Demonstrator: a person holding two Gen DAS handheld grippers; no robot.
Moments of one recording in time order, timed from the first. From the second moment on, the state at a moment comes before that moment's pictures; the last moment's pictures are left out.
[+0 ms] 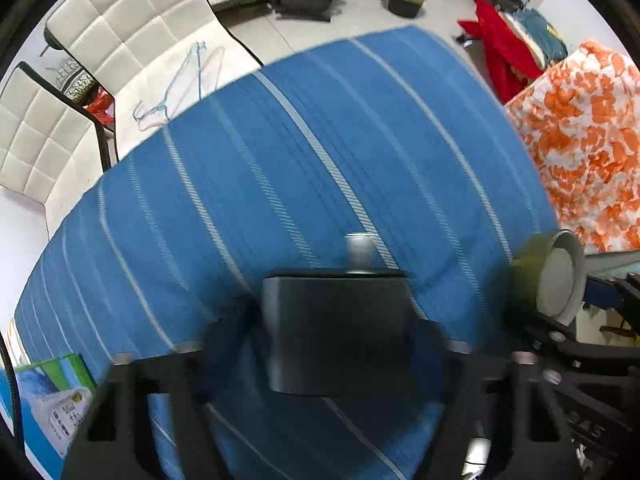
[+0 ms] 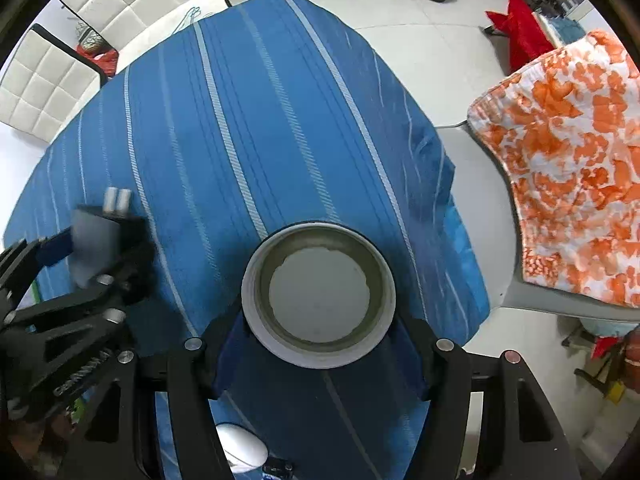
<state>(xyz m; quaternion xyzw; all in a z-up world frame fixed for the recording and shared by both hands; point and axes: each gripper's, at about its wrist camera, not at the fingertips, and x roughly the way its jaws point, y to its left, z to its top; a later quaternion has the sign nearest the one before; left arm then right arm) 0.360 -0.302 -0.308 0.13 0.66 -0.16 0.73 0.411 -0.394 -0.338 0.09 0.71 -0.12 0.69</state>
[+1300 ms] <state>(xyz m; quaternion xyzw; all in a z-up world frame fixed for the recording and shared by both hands) 0.168 -0.056 -0.094 0.05 0.52 -0.09 0.85 0.267 -0.119 -0.127 0.04 0.58 -0.03 0.81</state>
